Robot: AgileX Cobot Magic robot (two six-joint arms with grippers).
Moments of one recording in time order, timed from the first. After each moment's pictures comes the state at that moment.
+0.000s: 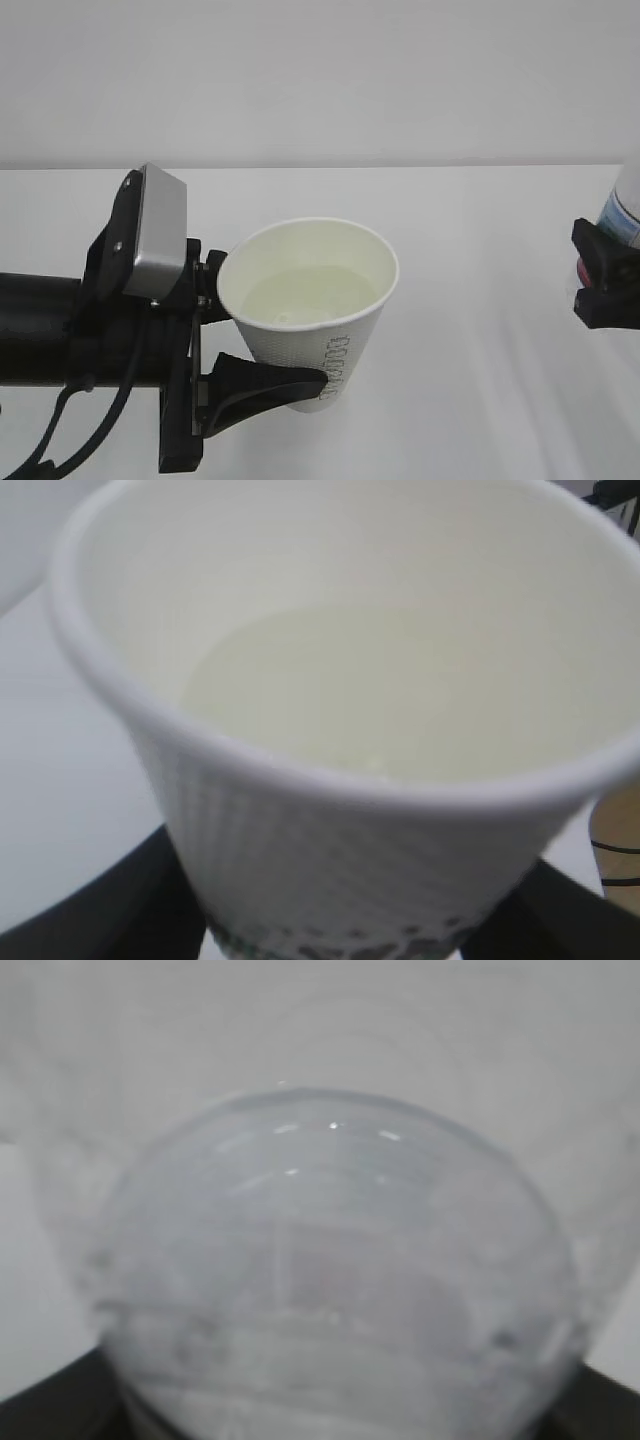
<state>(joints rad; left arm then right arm) -0.56 1.53 -0.54 1.12 -0.84 -0.57 0.34 1.38 -0.15 0.33 -1.01 -0.27</state>
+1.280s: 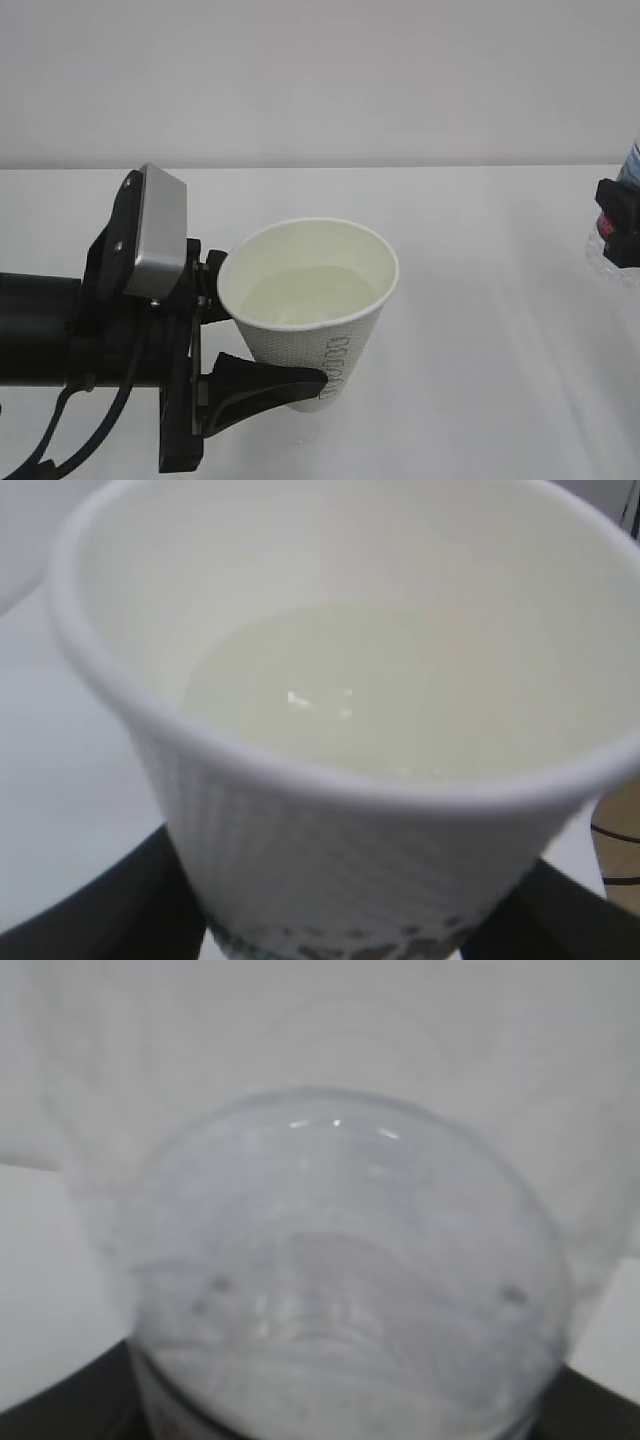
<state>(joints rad) -0.56 1.53 -0.54 1.12 -0.84 -0.57 -0.10 1.51 -0.33 -0.25 -0.93 0.00</state>
